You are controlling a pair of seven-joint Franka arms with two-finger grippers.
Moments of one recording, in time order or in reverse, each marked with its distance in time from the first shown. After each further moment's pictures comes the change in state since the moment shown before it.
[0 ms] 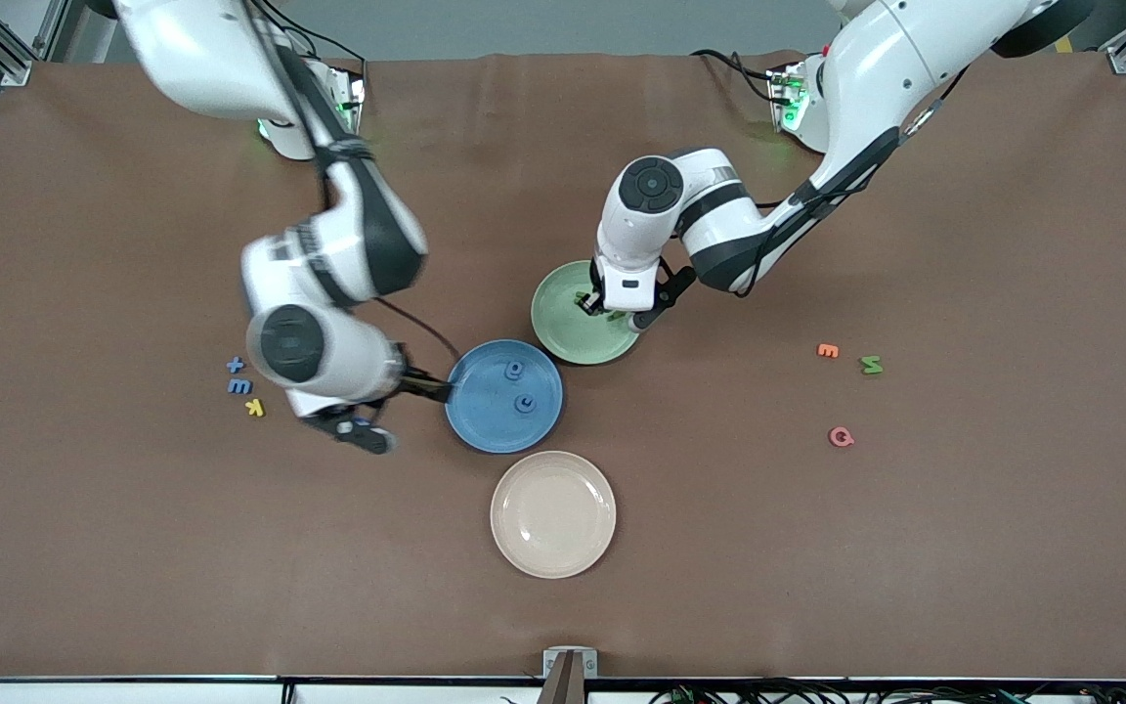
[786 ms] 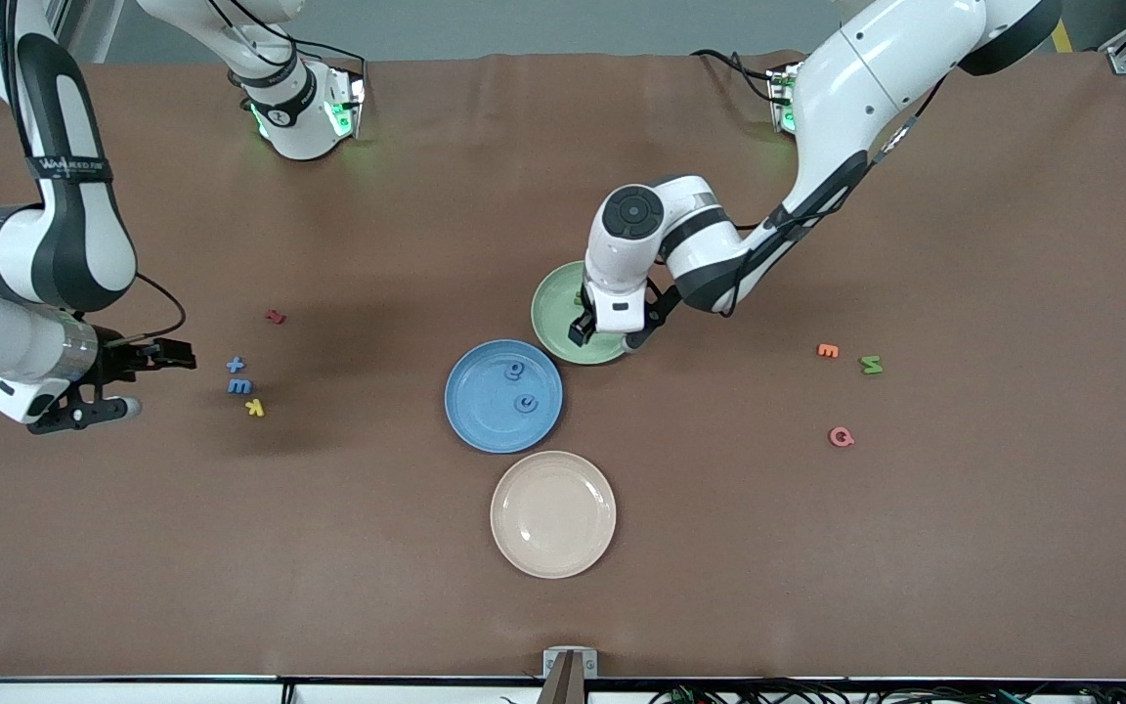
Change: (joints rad) left arm -0.117 0.033 0.149 0.089 0.003 0.022 -0.053; right arm -0.485 -0.220 -0.003 -0.443 -0.171 0.260 -0.992
